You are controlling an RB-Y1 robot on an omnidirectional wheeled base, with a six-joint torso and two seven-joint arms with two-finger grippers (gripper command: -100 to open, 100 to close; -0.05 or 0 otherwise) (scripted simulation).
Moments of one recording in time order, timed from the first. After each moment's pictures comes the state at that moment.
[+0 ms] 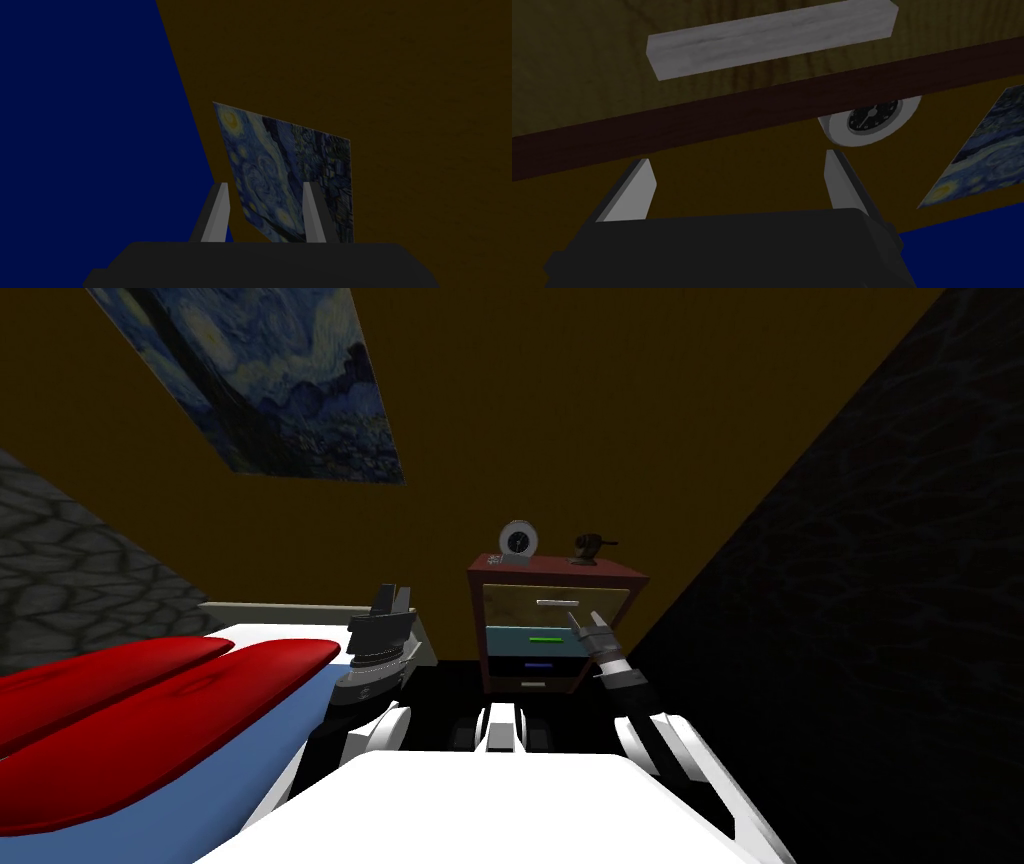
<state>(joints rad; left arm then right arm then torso) 0.55 0.02 -0.05 -2.33 -0.05 -0.63 0.00 0.52 -0.31 -0.03 -2.26 0.58 -0.18 0.55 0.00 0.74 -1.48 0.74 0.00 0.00</state>
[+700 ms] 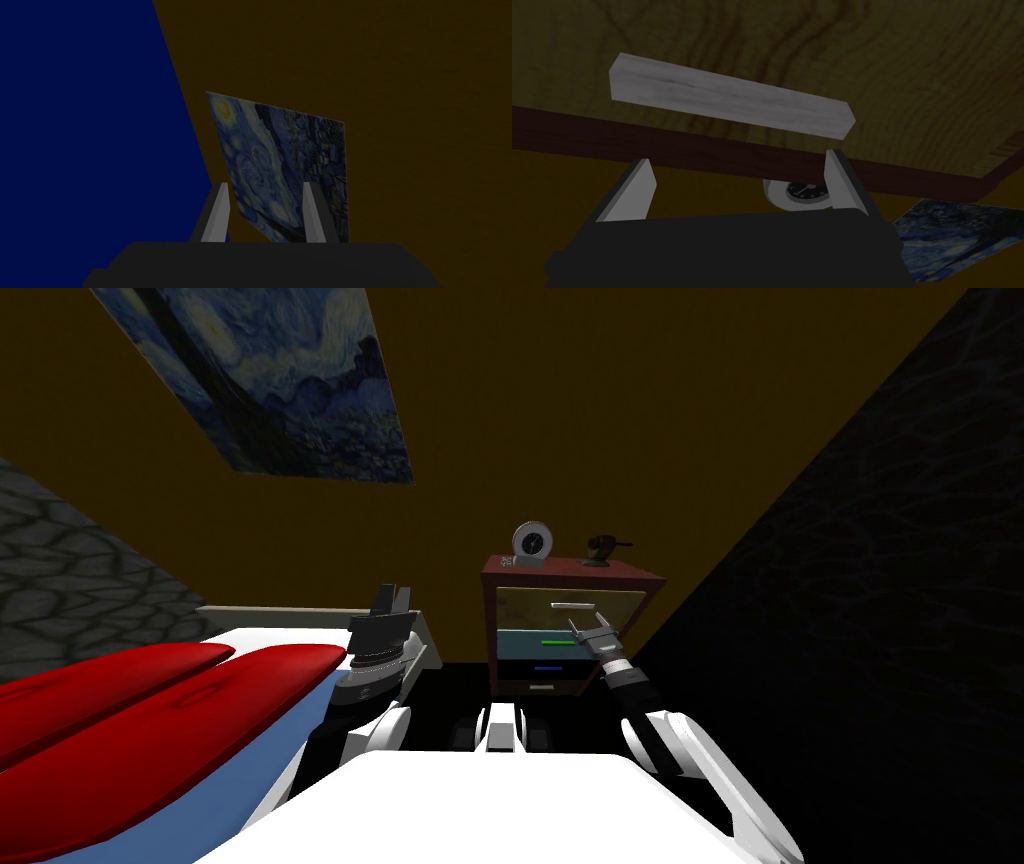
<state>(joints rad) 0.55 0.02 -0.05 -2.33 -0.05 -0.63 0.00 0.52 -0.37 -0.05 -2.23 0.77 -0.10 0.72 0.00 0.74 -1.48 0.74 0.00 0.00</state>
